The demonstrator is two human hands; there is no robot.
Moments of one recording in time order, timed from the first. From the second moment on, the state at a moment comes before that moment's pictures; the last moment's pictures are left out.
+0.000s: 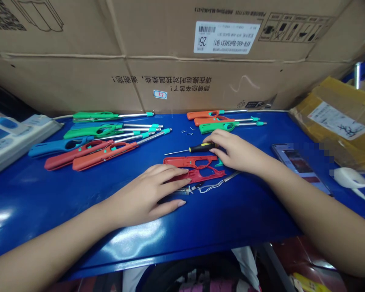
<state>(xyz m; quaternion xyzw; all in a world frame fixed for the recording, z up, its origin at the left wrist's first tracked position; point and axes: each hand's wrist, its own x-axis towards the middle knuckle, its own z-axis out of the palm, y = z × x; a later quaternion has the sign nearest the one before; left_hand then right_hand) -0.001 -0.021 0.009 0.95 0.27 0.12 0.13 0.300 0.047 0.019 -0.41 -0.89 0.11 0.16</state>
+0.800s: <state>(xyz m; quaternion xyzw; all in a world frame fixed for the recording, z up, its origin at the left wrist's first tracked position) 0.002 -0.022 0.011 0.95 0.20 0.17 0.14 0.287 0.041 0.018 -0.34 -0.92 0.07 0.20</state>
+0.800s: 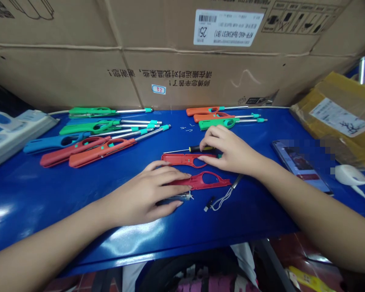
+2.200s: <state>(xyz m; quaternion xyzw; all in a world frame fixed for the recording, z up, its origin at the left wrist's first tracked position) -0.006 -0.011 0.013 0.84 0.43 0.26 0.18 0.333 0.016 0.070 -0.40 -0.86 0.27 -0.17</state>
